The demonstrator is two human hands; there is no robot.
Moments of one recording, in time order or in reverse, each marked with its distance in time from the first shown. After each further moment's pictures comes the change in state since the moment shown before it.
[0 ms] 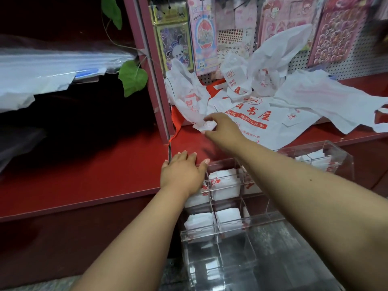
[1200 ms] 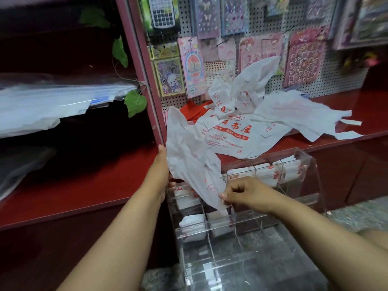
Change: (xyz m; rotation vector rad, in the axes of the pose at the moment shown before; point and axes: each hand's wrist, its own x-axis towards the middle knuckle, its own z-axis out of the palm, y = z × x) left_hand -0.048 0.002 -0.057 -1.410 0.103 -0.305; right_hand -0.168 0.011 -0.065 0.261 -0.421 0.084
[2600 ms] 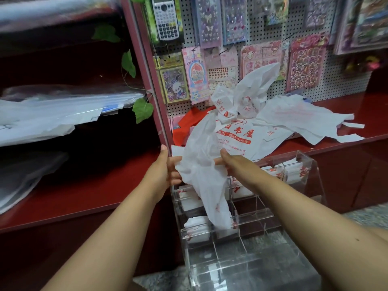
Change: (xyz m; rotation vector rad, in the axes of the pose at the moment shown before) left_hand -0.010 0.015 -0.013 0.029 -0.134 -0.026; right_hand 0.034 -0.036 -0.010 0.263 0.137 -0.012
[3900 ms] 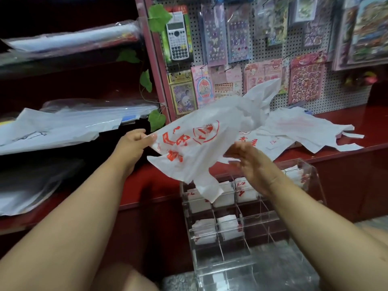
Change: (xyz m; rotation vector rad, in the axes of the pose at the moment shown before) left_hand -0.018 0.080 -0.081 0.253 0.186 0.460; right_hand -0.034 -0.029 -0.001 0.527 0.117 -0.256
